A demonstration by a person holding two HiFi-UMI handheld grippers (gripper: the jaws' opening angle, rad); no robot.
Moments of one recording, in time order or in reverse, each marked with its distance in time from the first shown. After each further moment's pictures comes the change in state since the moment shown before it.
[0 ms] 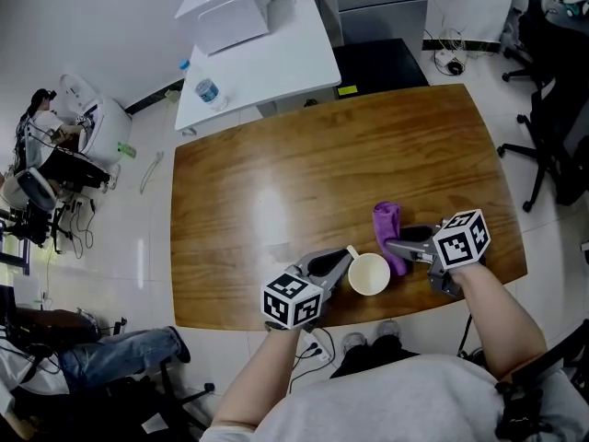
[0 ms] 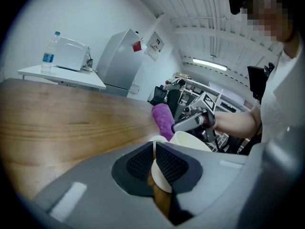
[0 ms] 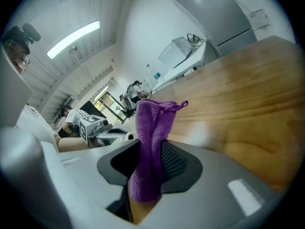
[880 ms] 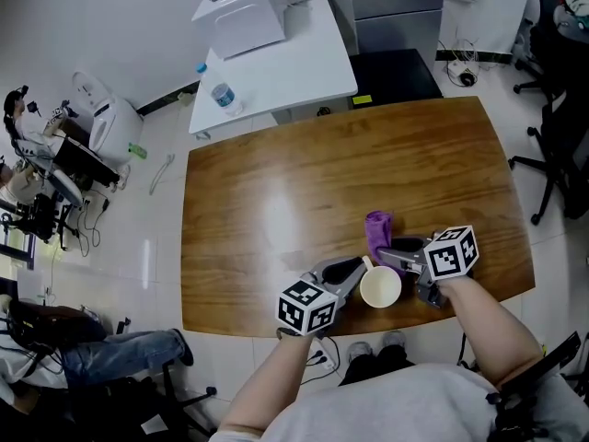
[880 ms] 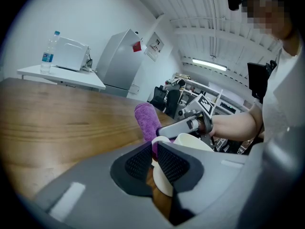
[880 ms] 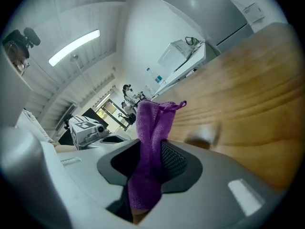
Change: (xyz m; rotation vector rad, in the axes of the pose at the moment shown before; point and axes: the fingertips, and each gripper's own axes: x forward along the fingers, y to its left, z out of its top) left arm 0.004 0.003 0.000 0.003 -0.002 -0.002; right arm 0.047 0.002 0.009 0.031 -0.081 0.041
